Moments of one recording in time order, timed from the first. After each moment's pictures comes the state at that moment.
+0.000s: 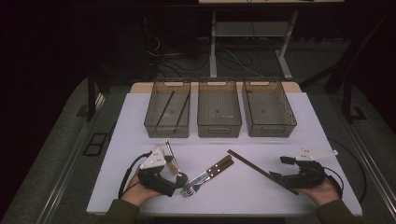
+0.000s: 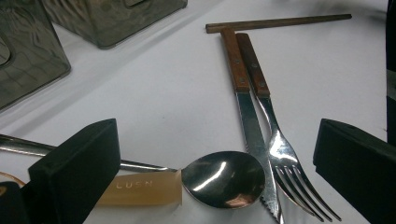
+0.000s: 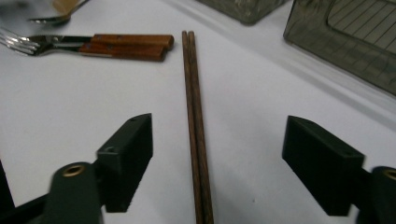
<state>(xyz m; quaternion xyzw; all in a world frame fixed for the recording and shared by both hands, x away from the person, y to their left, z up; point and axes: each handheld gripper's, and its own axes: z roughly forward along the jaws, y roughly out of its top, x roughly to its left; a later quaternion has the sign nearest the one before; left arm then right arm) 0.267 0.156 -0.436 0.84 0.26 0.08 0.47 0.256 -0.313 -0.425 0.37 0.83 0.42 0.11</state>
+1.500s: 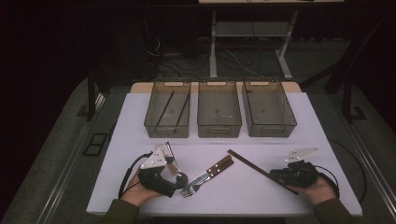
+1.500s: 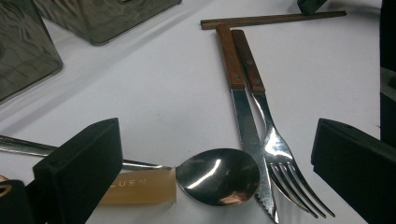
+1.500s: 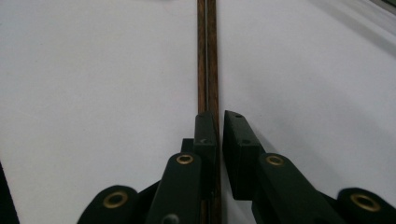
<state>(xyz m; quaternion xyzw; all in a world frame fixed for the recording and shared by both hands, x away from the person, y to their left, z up) 0.266 0.156 -0.437 0.84 0.26 0.07 0.47 0.268 -0.304 -0.441 0.34 0.88 0.34 0.06</state>
